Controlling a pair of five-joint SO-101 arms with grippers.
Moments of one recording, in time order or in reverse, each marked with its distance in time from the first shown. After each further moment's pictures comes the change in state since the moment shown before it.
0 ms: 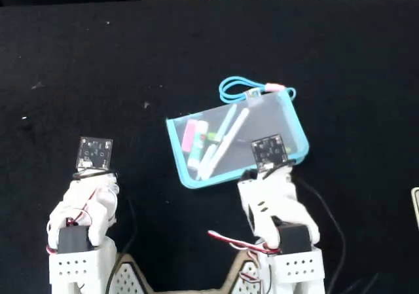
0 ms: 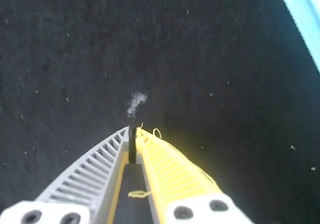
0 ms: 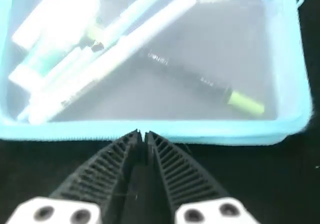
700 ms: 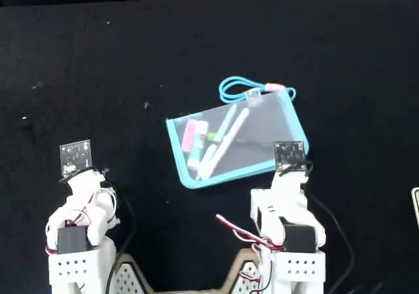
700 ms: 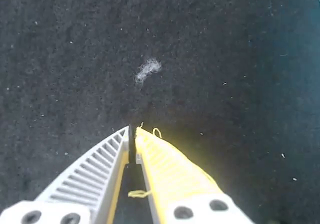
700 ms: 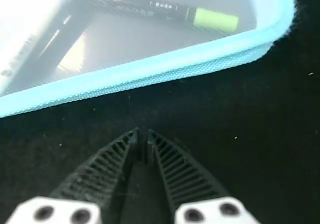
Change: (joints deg) left arm -1.4 0.2 0.3 6.3 16.5; right arm 8.7 0.0 0.2 11.3 -6.6
